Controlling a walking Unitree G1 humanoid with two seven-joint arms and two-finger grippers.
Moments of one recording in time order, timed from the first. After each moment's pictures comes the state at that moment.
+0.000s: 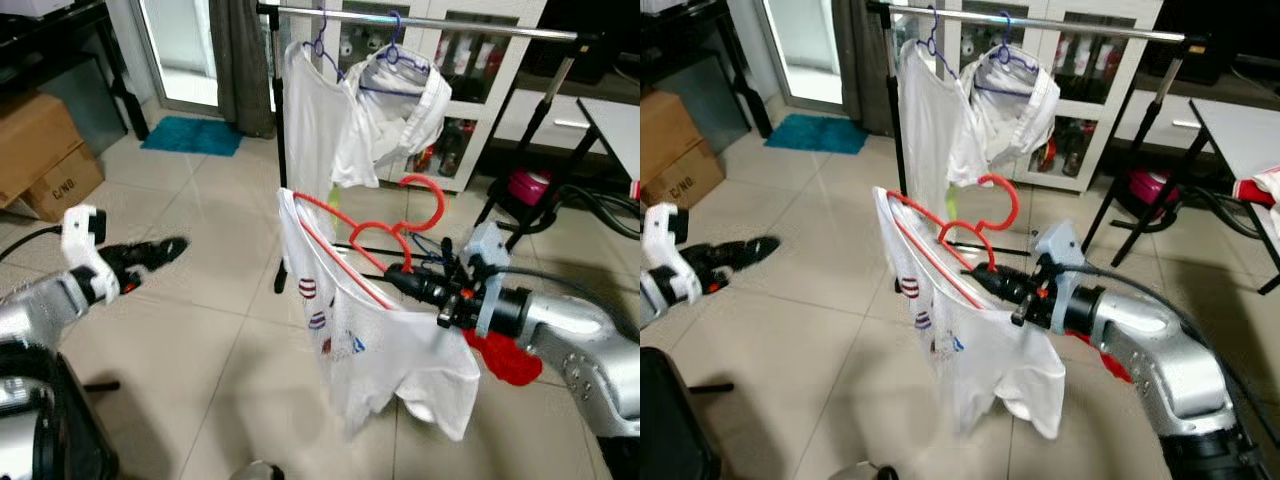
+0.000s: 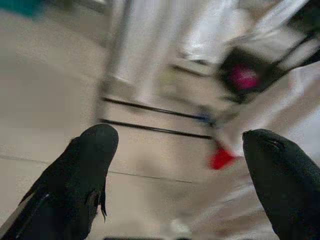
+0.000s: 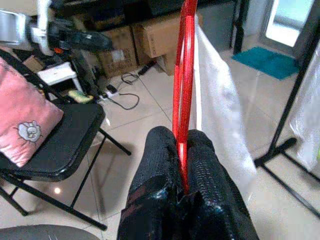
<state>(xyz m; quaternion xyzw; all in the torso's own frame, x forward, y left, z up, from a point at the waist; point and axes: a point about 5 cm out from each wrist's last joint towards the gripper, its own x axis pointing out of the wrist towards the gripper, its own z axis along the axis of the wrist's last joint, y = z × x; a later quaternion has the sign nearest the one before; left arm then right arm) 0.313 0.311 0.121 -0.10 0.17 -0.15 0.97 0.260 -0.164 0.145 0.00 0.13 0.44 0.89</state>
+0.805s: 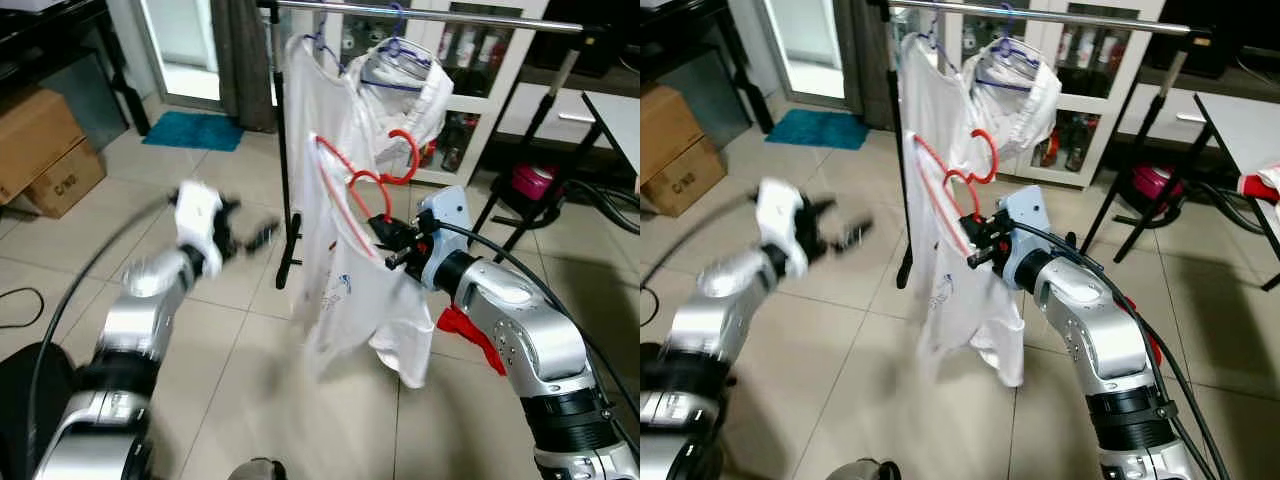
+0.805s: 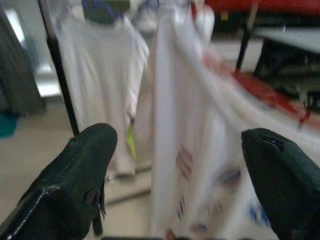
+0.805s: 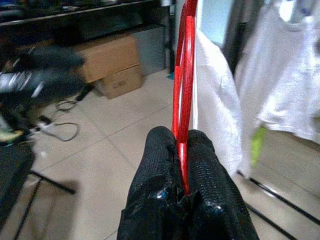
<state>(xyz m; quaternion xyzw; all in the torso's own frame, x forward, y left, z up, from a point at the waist) 0.349 0.182 0.150 0.01 0.01 -0.26 0.97 0.302 -0.123 0.160 0.00 0.07 0.33 0.94</state>
